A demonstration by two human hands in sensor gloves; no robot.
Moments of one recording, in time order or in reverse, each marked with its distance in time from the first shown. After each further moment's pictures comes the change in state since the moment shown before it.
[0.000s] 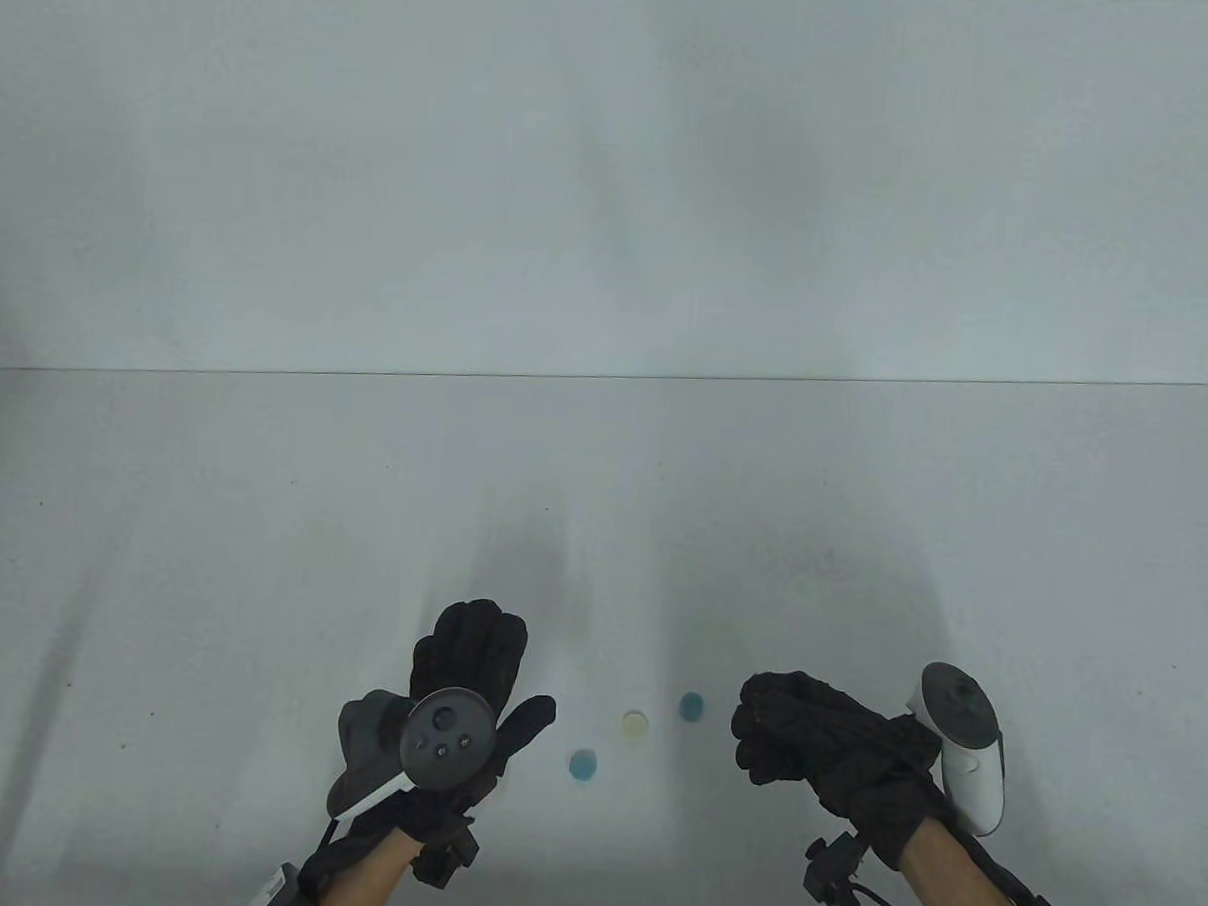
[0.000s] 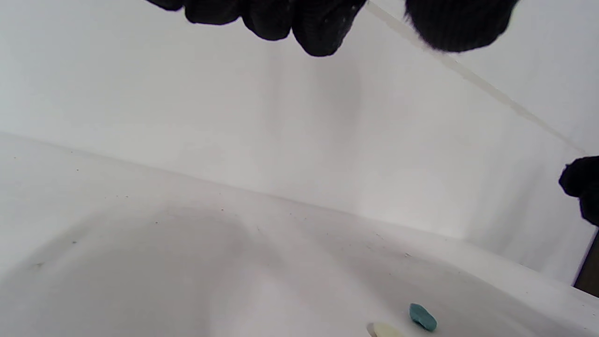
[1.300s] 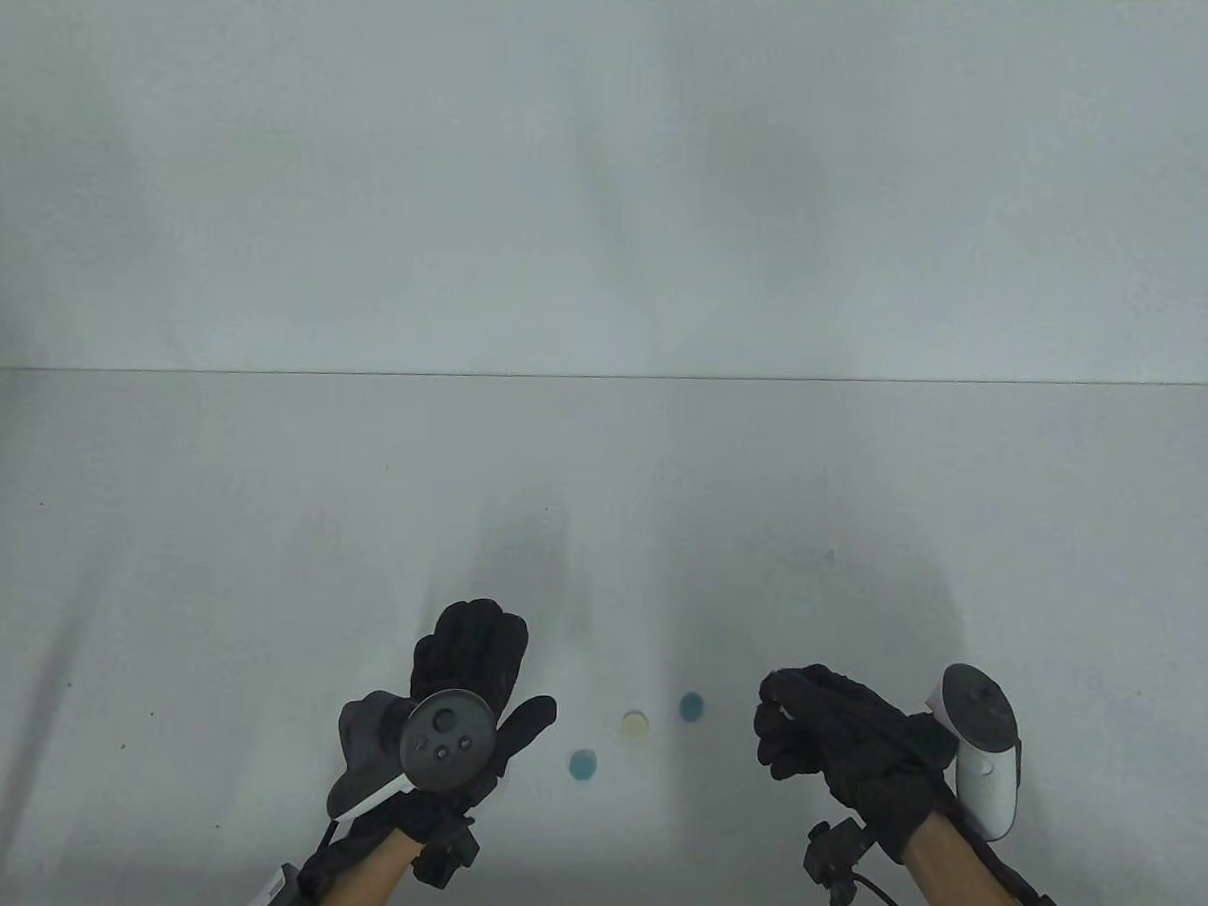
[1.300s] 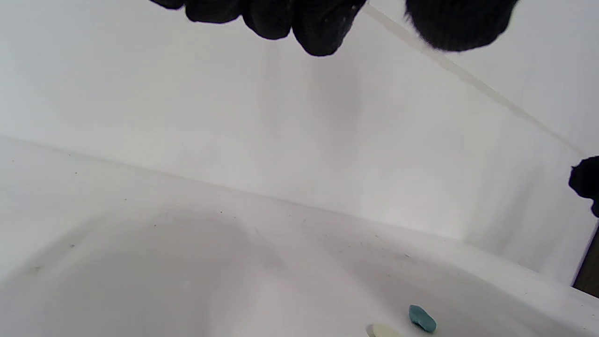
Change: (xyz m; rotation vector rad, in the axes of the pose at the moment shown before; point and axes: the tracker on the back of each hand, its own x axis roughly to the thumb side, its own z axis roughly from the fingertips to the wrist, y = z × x) left_hand 0.001 0.000 0.001 0.010 -0.004 -0.007; right_hand 0.003 -0.009 0.005 -0.118 0.007 -0.030
